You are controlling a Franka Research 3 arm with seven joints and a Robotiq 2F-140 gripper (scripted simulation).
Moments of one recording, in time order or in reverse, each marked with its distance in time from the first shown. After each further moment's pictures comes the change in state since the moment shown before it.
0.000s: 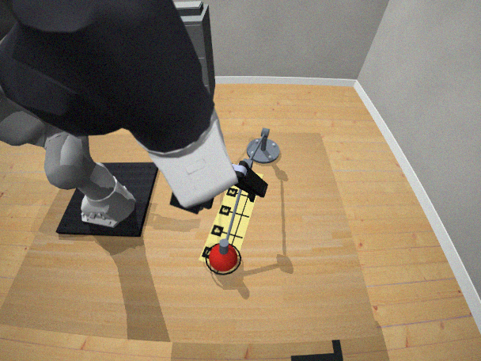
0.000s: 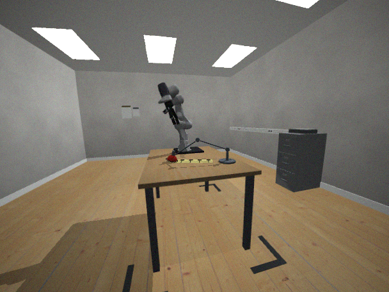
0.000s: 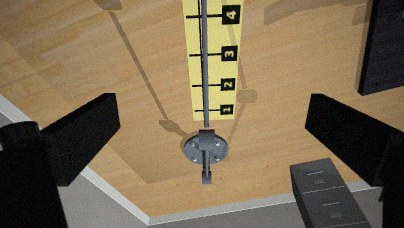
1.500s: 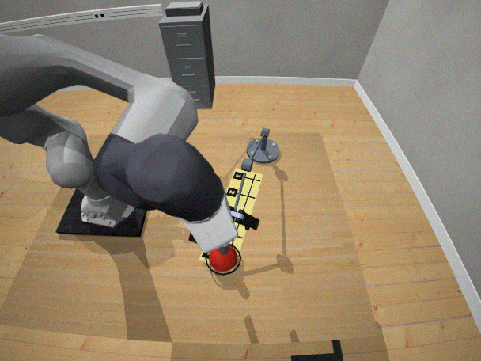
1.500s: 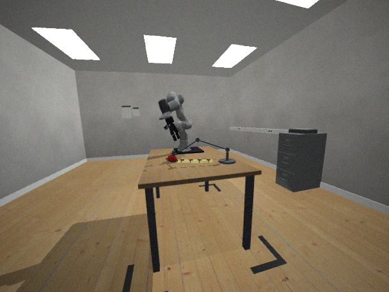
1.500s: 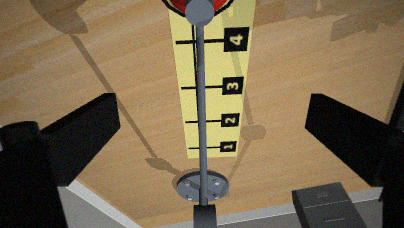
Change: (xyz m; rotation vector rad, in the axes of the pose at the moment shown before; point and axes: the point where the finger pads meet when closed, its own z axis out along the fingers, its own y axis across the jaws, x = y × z) arm 0.051 0.004 0.141 -0.020 -0.004 -0.002
